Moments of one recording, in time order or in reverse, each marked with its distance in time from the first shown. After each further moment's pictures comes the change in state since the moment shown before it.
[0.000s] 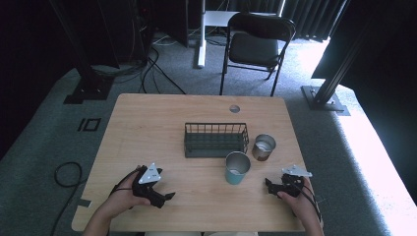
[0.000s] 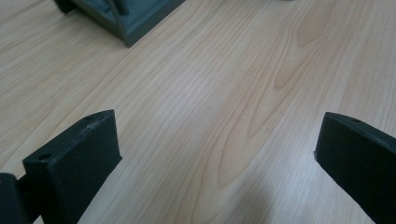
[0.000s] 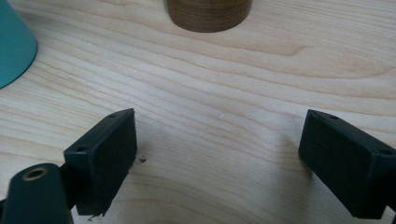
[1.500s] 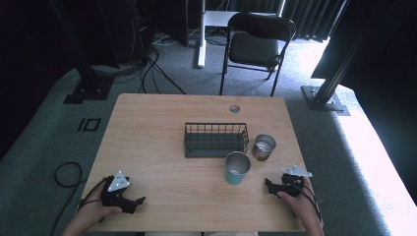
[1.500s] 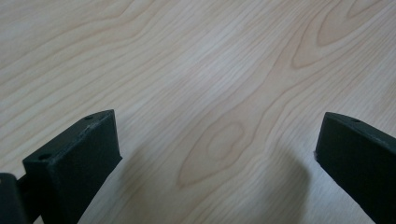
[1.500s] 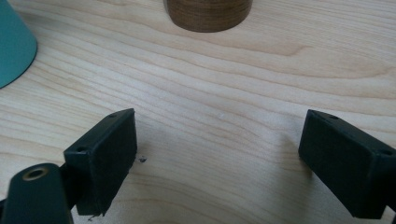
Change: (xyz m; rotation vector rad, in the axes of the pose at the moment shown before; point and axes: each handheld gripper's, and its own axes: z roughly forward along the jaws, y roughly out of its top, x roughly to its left) left arm 0.025 -0.074 -0.050 0.081 0.169 -0.152; right arm 0.000 0.000 0.000 0.000 0.000 0.000
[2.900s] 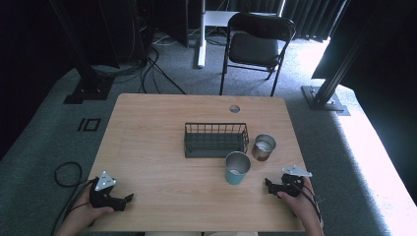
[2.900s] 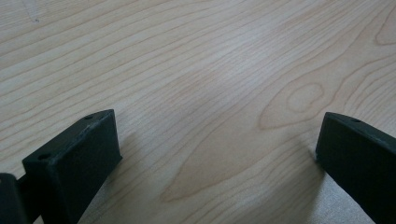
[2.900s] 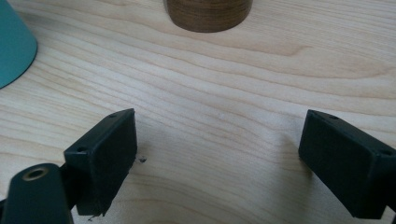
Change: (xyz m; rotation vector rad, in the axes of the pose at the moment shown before) left arm 0.024 -0.028 -0.016 0.018 0.125 -0.151; right arm 0.000 0.000 0.000 -0.001 0.000 0.000
